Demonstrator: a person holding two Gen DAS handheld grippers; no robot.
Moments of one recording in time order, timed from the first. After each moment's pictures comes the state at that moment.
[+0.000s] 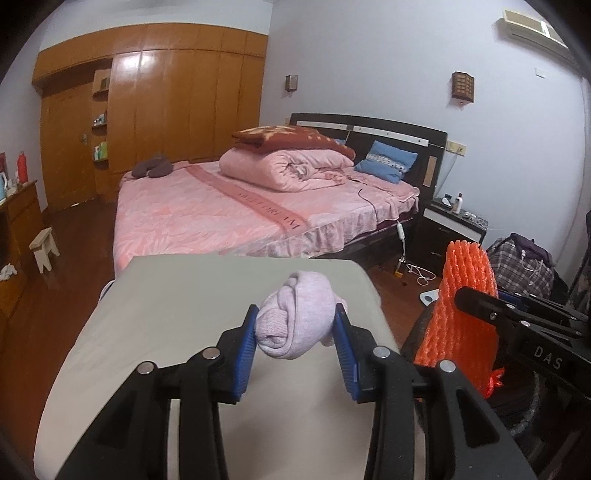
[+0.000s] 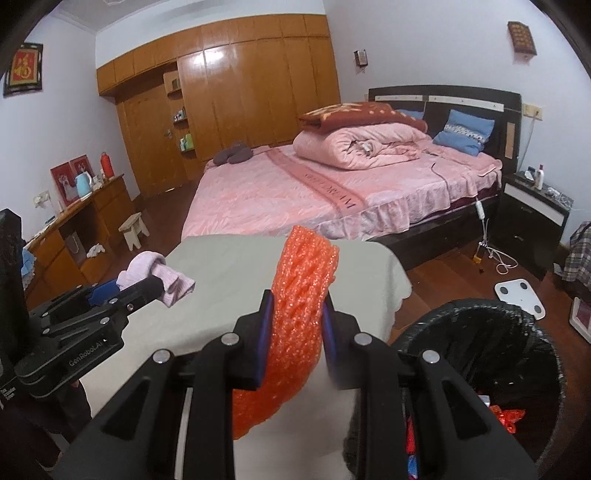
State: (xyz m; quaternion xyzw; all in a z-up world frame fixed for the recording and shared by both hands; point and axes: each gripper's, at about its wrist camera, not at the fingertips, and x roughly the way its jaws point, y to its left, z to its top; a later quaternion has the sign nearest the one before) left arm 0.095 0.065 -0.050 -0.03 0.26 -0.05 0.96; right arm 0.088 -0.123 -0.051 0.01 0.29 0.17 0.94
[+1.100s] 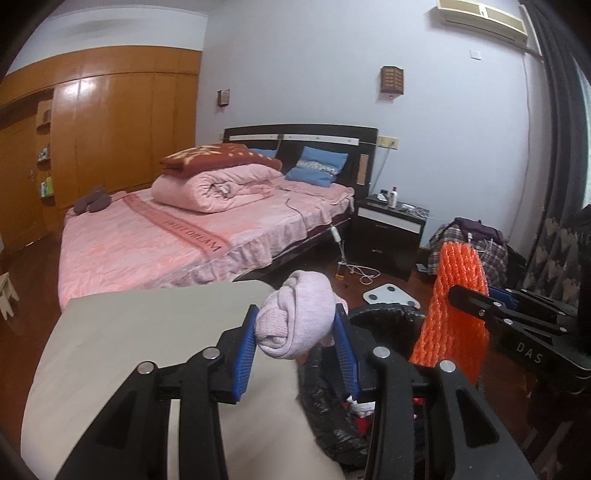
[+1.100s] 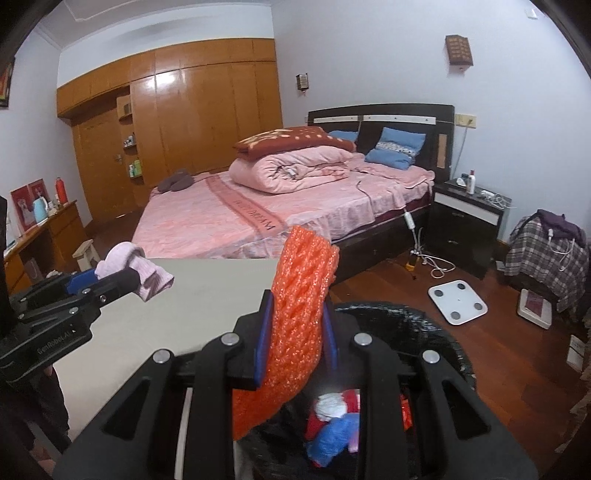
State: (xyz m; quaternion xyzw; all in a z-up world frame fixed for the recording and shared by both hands) left arm 0.079 -0.060 -0.019 0.01 0.24 -0.16 0.96; right arm 0.039 -0.256 -0.033 0.01 0.25 0.06 0.97
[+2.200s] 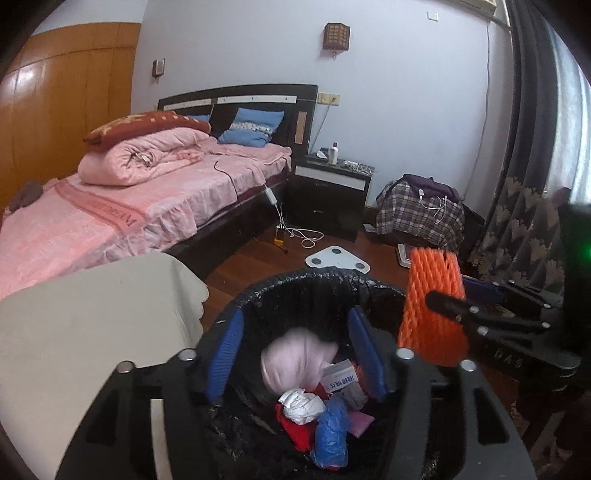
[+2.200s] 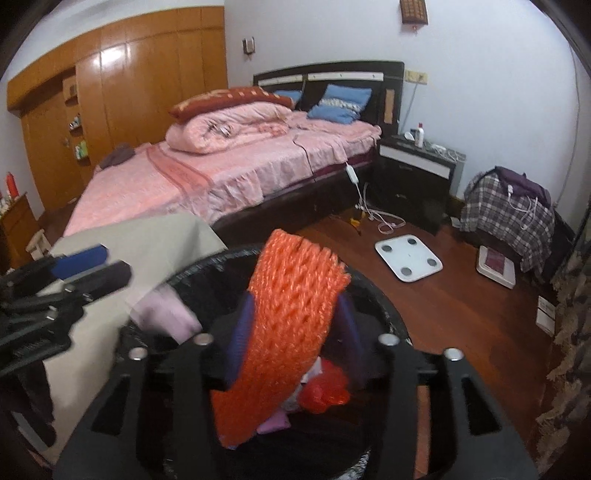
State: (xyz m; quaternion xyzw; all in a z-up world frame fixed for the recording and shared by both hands) left arm 0.139 -0.170 -0.099 0.03 0.30 -0.28 0.91; right arm 0.075 -0.352 -0.116 0.01 0.32 -0.04 0.95
